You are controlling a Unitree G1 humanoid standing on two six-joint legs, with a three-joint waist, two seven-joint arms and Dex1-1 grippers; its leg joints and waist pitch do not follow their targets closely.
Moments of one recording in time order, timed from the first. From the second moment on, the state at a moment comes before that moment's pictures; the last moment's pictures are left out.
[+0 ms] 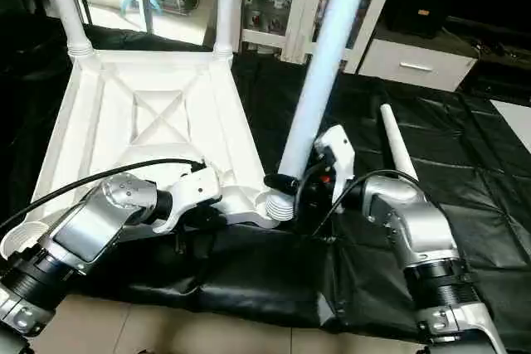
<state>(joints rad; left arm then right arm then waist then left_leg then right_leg) -0.52 0.46 -0.48 0.14 0.07 0.53 -1.02 -0.44 -0.43 0.10 0.26 0.38 0.44 0.98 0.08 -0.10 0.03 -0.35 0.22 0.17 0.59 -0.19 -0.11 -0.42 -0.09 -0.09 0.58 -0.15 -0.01</state>
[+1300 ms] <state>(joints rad) -0.51 0.48 -0.50 0.09 0.07 0.54 -1.04 -0.46 -0.35 0.12 0.38 0.35 0.33 1.00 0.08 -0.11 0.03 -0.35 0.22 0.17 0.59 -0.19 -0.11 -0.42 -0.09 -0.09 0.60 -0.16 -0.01</state>
